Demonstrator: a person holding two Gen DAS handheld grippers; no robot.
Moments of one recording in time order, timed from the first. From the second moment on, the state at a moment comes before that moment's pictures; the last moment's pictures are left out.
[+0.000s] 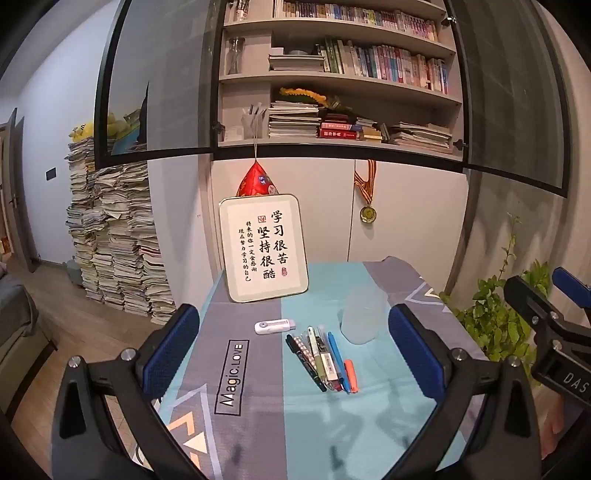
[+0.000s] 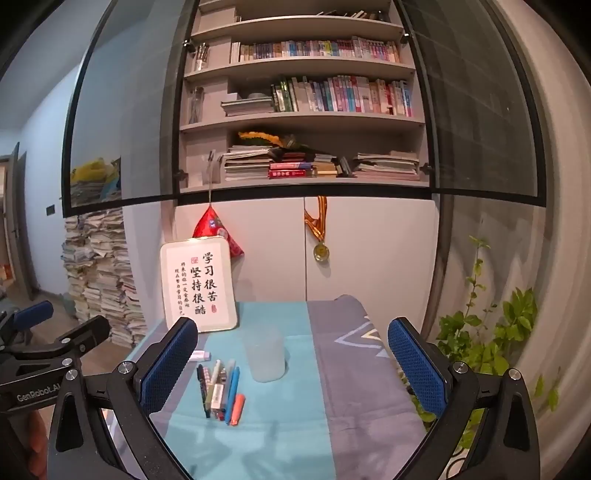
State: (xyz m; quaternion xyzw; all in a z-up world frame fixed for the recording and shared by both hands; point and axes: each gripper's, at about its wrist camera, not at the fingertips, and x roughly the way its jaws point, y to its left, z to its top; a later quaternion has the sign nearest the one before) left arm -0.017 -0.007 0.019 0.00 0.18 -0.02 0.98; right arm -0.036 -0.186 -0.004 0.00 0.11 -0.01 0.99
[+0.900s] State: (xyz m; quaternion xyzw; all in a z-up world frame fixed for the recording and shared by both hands) left arm 0.002 -0.003 -0.003 -0.01 0.21 -0.02 0.98; right arm -0.019 -0.191 -0.012 0.01 0.15 0.01 0.99
